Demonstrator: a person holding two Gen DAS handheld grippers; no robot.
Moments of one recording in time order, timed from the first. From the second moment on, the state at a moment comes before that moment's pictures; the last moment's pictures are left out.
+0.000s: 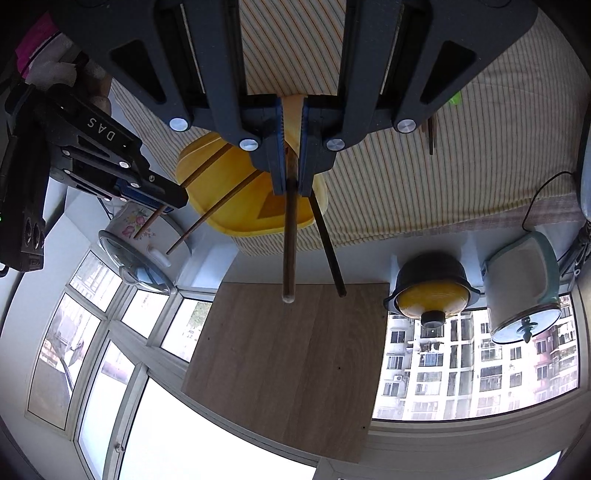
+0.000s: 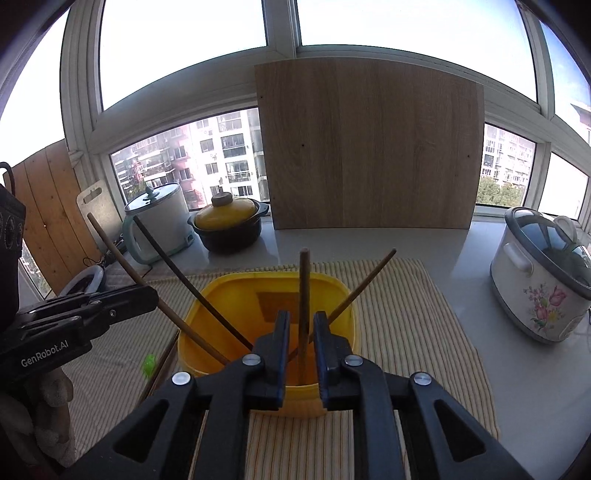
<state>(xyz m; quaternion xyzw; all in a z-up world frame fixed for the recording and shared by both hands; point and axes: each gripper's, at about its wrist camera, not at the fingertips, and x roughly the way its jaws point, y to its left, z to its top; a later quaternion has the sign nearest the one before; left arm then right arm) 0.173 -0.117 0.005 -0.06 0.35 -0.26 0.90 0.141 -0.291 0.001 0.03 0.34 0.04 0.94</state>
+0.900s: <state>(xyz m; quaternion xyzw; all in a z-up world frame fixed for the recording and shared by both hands) 0.149 -0.048 0.005 -0.07 0.35 -0.24 0.90 0.096 -0.247 0.037 0.01 0.29 0.07 0.96</state>
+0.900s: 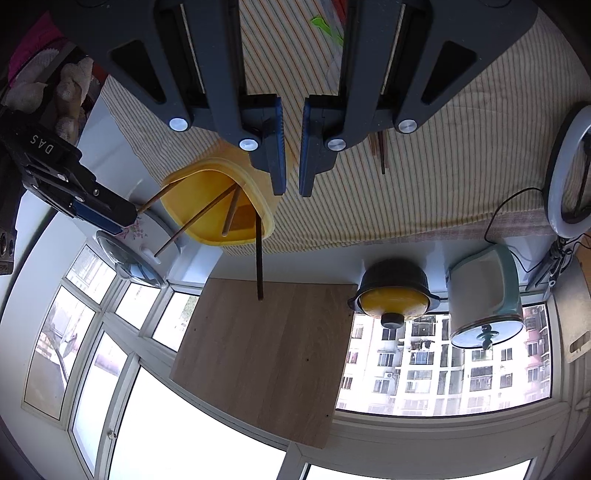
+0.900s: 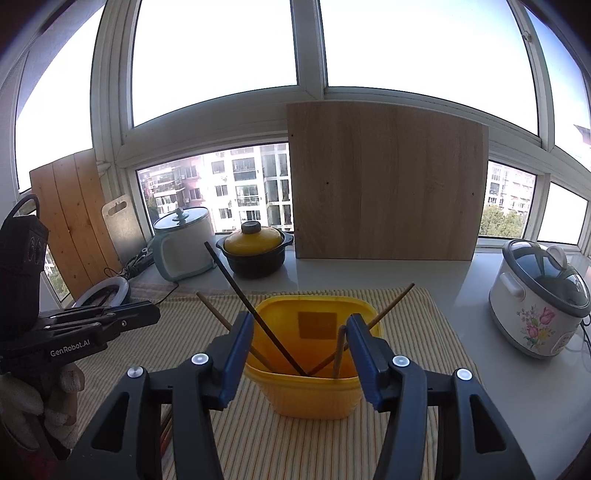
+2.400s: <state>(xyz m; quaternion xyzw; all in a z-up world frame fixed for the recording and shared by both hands) 0.206 -0.009 -0.156 -0.06 0.56 -0.20 0.80 0.159 -0.153 -0.164 0.14 0.54 0.23 0.80</state>
